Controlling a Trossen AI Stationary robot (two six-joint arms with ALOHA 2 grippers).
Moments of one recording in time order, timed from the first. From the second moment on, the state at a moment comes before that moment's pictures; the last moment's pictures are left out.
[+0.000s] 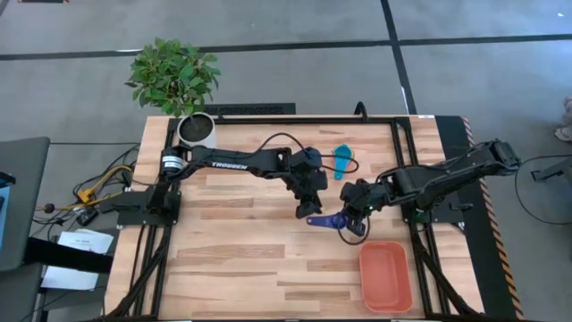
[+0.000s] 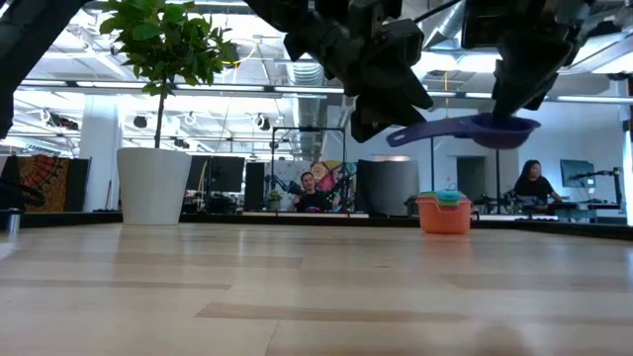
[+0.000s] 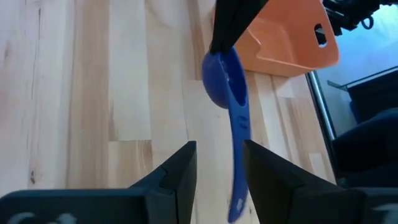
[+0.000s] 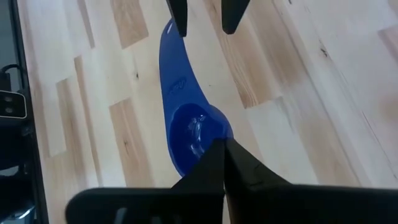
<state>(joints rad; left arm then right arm) 0.09 2.07 1.68 -0.32 0.49 -0.20 0.23 1.17 0.84 -0.63 0.03 0.62</state>
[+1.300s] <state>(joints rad) 0.05 2.08 1.68 -0.32 0.47 -0.18 0.23 1.14 0.84 -0.60 0.07 0.62</state>
